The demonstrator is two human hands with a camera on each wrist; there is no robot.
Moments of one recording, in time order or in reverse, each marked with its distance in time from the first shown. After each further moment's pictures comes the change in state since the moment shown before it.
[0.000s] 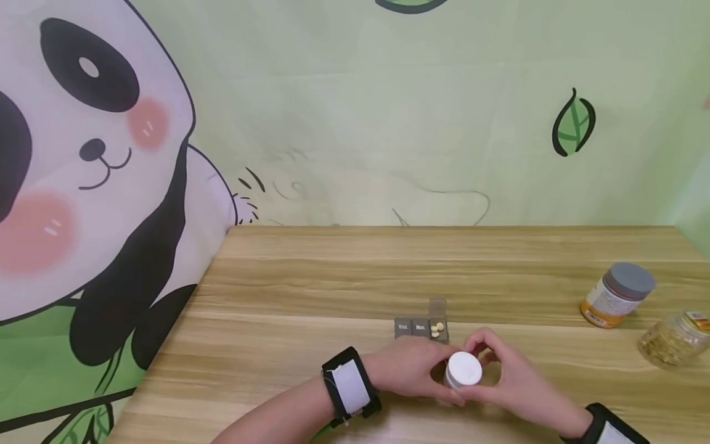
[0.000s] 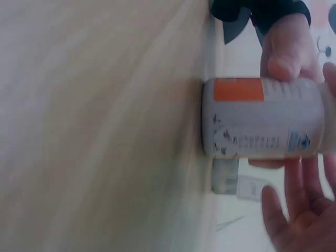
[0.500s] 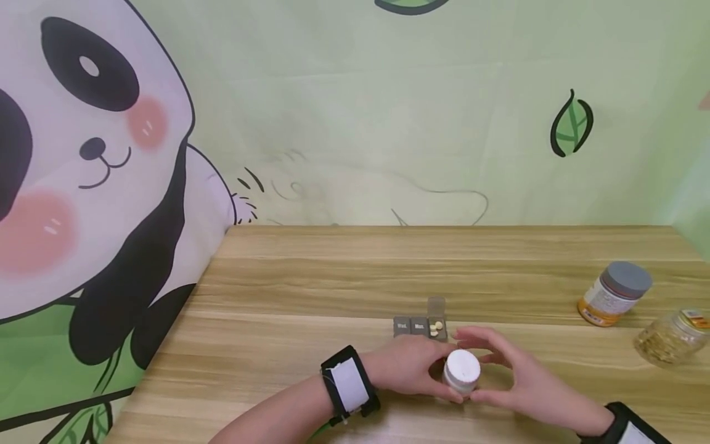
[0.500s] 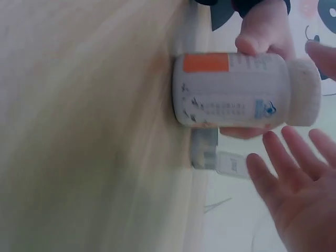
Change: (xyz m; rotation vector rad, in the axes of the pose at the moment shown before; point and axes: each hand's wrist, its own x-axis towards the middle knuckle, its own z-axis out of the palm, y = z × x) left_hand 0.000 -0.002 0.000 -0.014 -0.008 0.008; right_hand -0.004 -0.004 -0.015 0.030 -0.108 -0.132
